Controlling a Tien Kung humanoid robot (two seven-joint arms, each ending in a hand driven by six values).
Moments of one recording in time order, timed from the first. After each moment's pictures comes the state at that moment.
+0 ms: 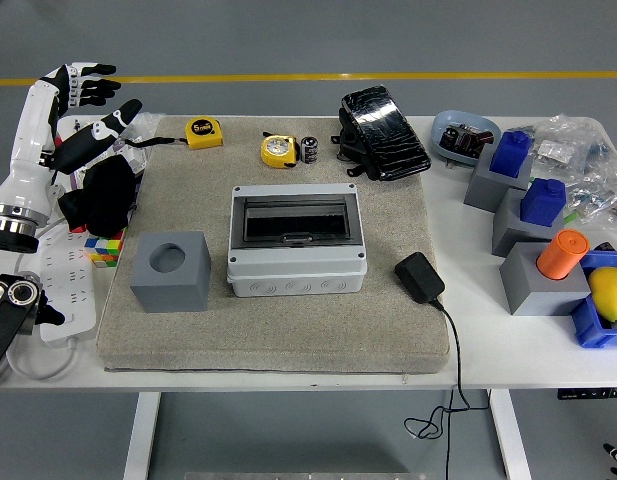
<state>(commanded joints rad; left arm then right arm) -0.24 0.29 -1.34 -1.48 1.51 0.31 -0.16 0.17 -0.24 1.03 0.19 -0.48 -0.07 -0.15</state>
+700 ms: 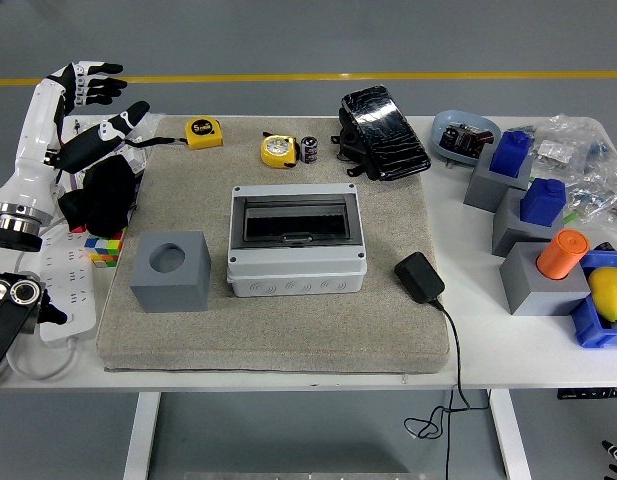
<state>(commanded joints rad) -0.24 0.29 -1.34 -1.48 1.51 0.30 -0.16 0.17 -0.23 1.04 0.20 -0.49 -0.09 -0.14</state>
